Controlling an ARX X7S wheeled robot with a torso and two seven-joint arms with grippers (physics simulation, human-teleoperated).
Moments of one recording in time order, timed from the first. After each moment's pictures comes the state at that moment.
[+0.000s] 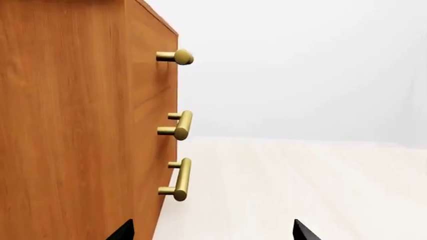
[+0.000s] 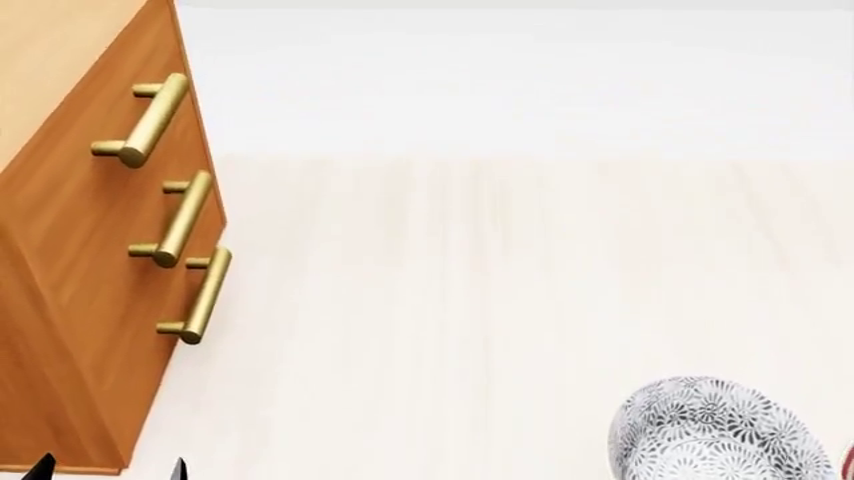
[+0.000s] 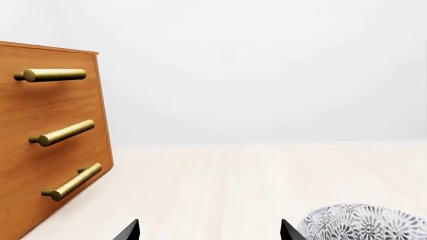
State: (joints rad) left arm 0.15 -0.22 0.20 0.32 -0.21 -0.02 -0.23; right arm -0.18 0.23 -0.23 -0.29 0.21 -0.10 0.18
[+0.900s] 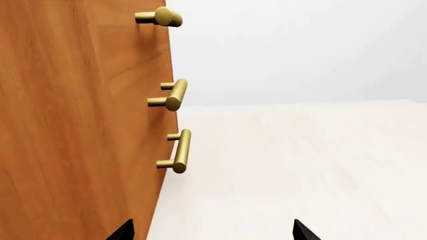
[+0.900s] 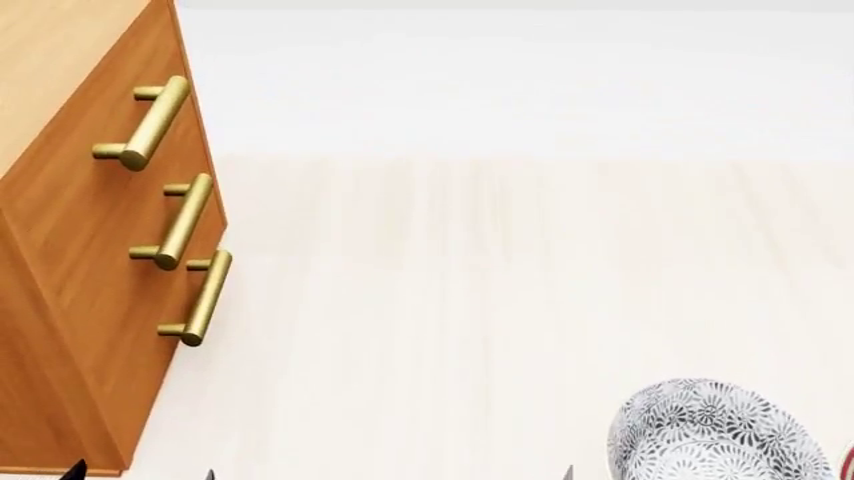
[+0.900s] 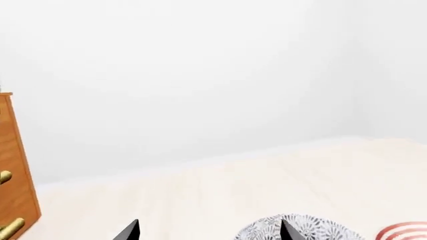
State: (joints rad) left arm 0.08 -0.24 0.27 0.34 -0.19 -0.22 -0.31; right arm -0.24 0.22 -0.18 -0.46 0.21 -0.05 0.41
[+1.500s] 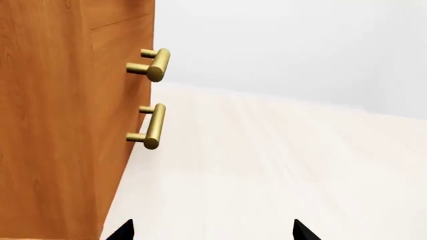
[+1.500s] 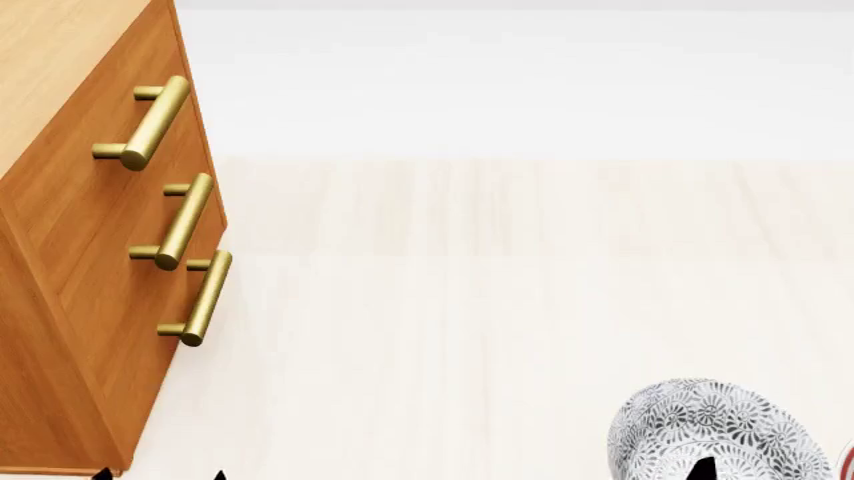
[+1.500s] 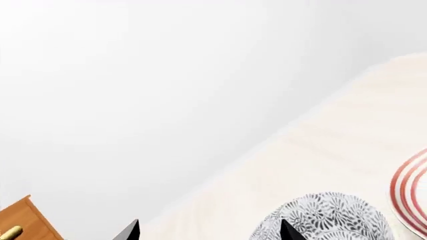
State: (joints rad) left arm 0.06 -0.26 0.20 0.32 -0.43 -0.28 -0.21; right arm -0.29 0.26 0.04 -0.47 0.81 -0.15 0.26
